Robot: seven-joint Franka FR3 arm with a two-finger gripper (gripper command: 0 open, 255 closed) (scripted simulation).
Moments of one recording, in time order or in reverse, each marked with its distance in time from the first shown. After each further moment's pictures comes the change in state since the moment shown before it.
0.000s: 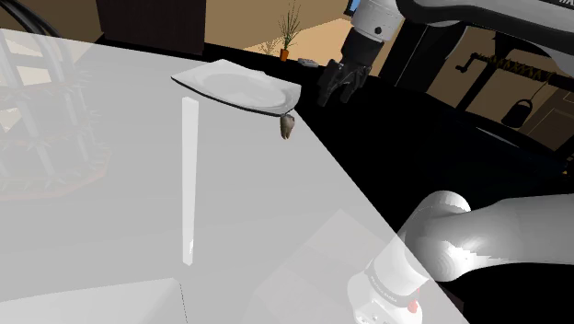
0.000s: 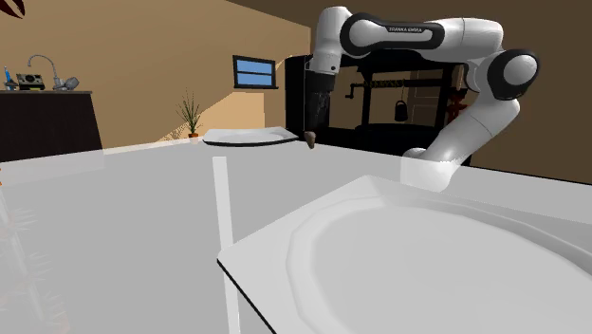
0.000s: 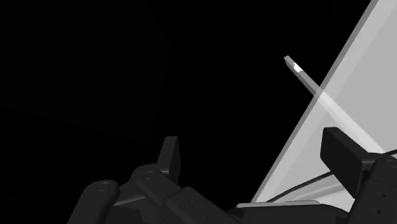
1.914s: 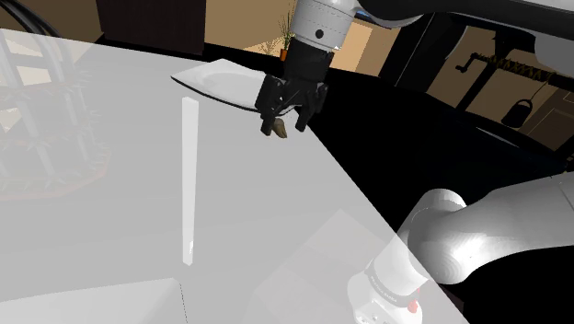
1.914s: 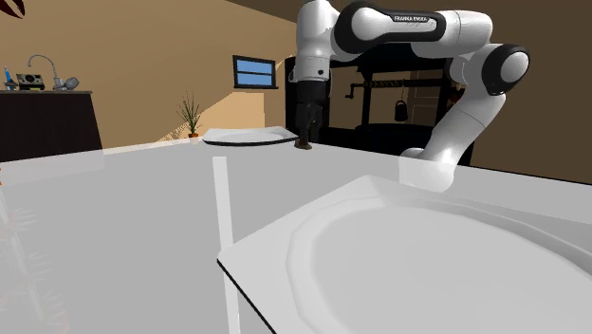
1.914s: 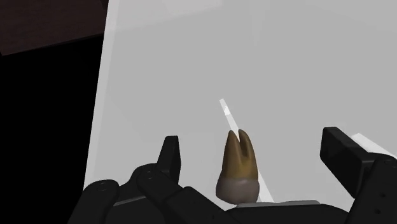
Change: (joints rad) arm 0.099 0.157 0.238 0.067 0.240 0.000 0.307
